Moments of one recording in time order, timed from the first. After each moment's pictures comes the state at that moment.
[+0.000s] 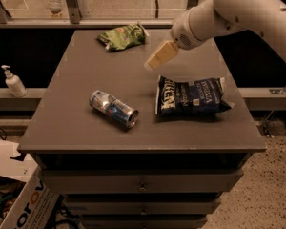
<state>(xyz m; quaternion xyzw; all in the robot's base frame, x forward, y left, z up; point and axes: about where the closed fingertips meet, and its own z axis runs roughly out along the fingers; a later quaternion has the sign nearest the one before) 0.694 -0.065 0.911 -0.50 0.75 0.09 0.42</state>
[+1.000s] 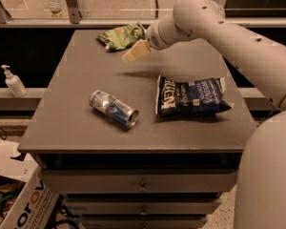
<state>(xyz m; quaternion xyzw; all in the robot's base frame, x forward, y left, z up) 0.786 -0.011 0.865 -0.42 0.78 0.11 0.44</state>
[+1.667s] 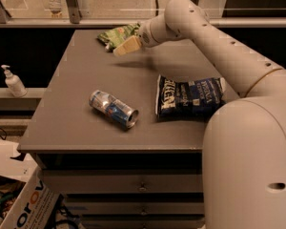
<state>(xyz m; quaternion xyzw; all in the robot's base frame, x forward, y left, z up) 0.837 0.023 0.848 -0.39 0.79 0.17 0.45</state>
